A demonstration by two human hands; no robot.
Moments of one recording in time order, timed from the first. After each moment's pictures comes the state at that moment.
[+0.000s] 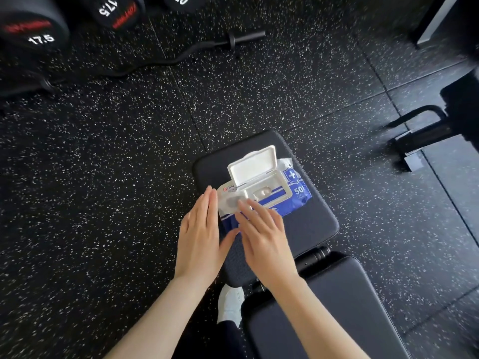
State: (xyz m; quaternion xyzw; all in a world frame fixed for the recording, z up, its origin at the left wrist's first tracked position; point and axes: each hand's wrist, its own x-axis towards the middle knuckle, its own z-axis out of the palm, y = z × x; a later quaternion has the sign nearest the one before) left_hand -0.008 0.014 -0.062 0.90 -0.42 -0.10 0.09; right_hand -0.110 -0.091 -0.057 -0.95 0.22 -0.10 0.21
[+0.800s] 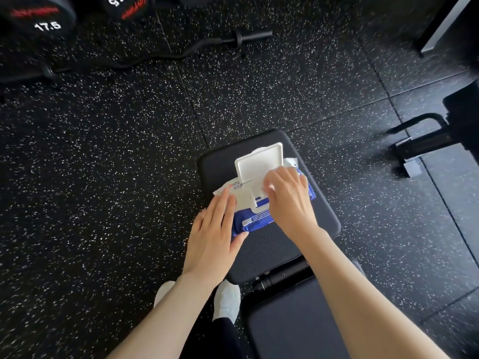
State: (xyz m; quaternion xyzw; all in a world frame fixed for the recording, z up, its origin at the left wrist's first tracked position) left_hand -0.016 0.014 -0.072 0.87 -0.47 -0.11 0.07; right_hand -0.072 -0.160 -0.037 -0.93 0.31 0.01 0.19
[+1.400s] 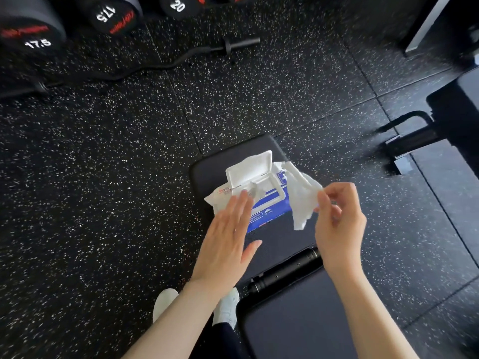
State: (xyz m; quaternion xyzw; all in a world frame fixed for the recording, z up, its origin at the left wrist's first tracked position) left_hand -0.034 -0.008 -0.046 0.82 -0.54 -0.12 0.14; right_hand -0.135 -0.159 0.028 -0.74 0.50 -0.25 0.37
